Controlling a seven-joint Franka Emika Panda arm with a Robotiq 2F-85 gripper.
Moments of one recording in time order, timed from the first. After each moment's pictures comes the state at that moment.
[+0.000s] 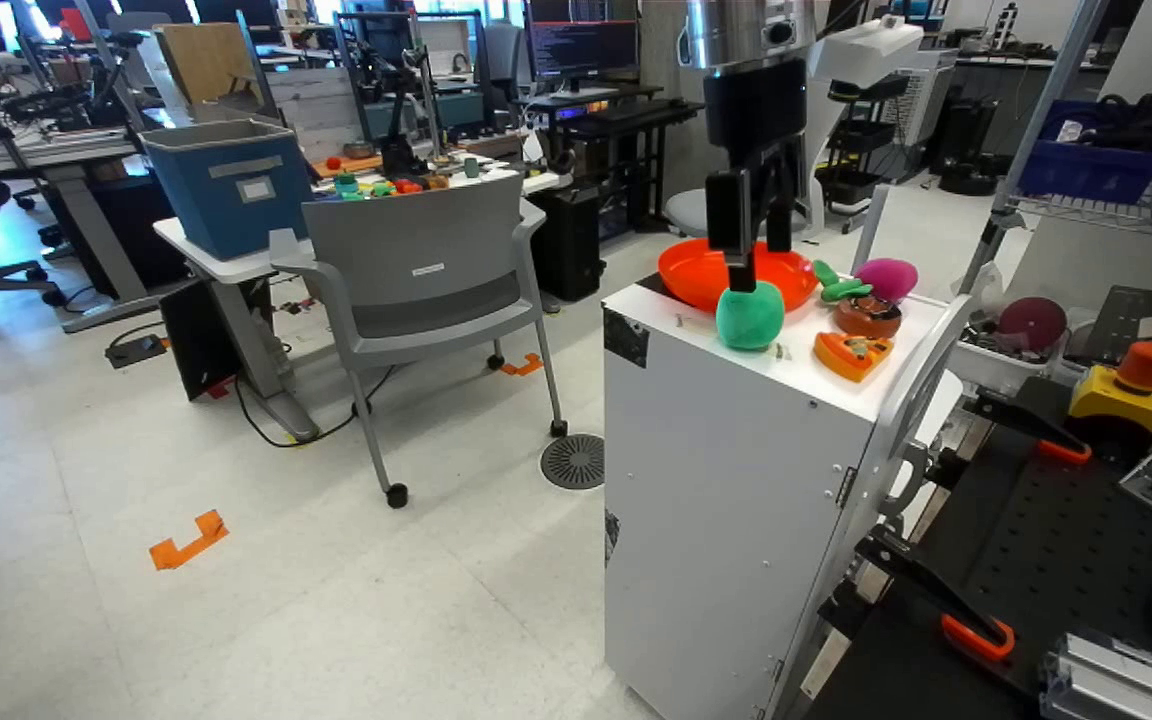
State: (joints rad) arm 0.09 0.29 0.07 -2.04 -0.12 2.14 -0.02
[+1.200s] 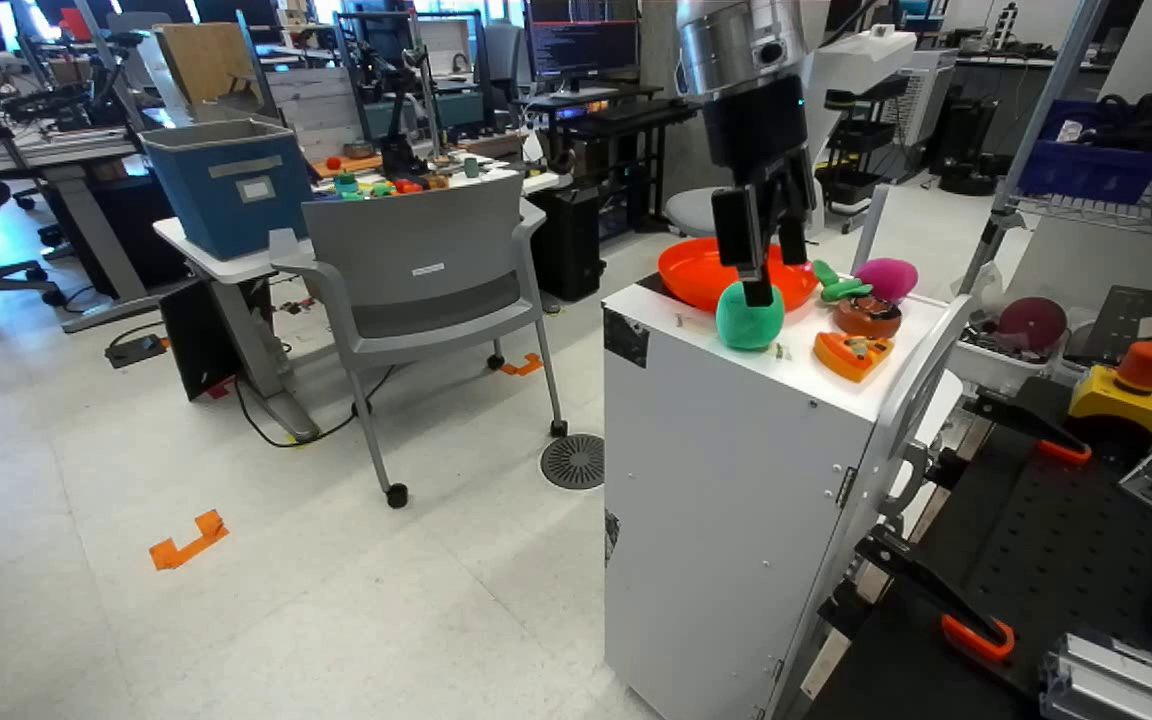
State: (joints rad) arm 0.09 0.34 0.07 -1.98 -0.12 2.01 -0.02
